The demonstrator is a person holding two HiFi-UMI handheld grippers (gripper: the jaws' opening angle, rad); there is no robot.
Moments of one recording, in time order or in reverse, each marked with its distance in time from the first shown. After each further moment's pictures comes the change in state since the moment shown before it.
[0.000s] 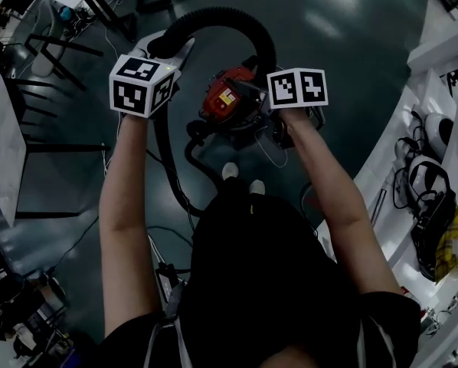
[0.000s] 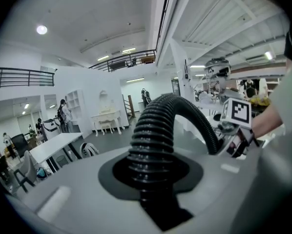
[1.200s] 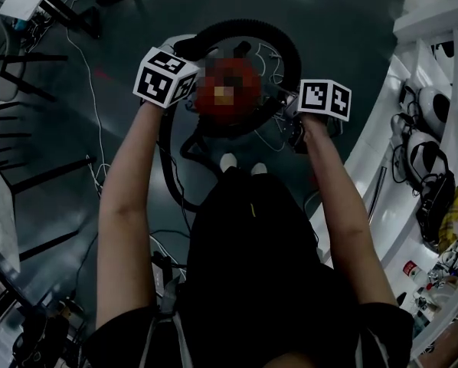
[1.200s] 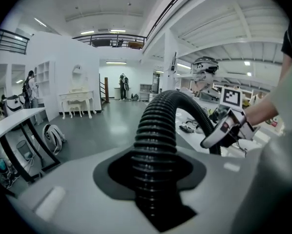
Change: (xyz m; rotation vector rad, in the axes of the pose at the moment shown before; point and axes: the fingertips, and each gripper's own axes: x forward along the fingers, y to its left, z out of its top) left arm 0.145 0.018 -0.118 -0.041 0.117 -0.377; right arm 0.054 -0.109 -0.007 0.396 -0.076 -0.245
